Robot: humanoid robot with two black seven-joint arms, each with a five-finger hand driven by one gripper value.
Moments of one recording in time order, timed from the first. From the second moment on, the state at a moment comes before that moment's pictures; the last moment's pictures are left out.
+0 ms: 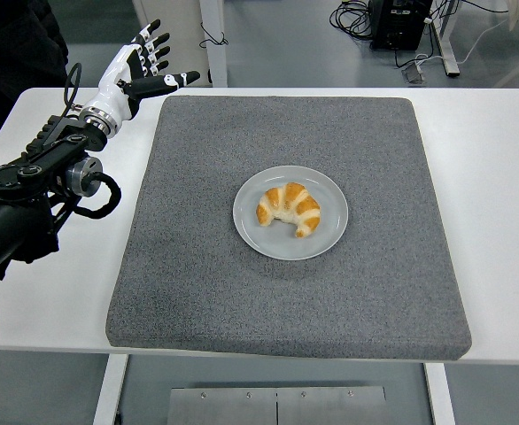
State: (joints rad) left arm -1.05 0.16 -0.41 -0.45 0.27 -0.02 -0.39; right arm -0.10 0.00 -0.02 0.10 -0.11 0.02 0.41
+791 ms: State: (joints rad) left arm -0.98 0.01 -0.57 -0.30 0.04 -0.02 -0.45; right arm -0.08 0.00 -0.01 0.10 -0.11 0.03 0.41
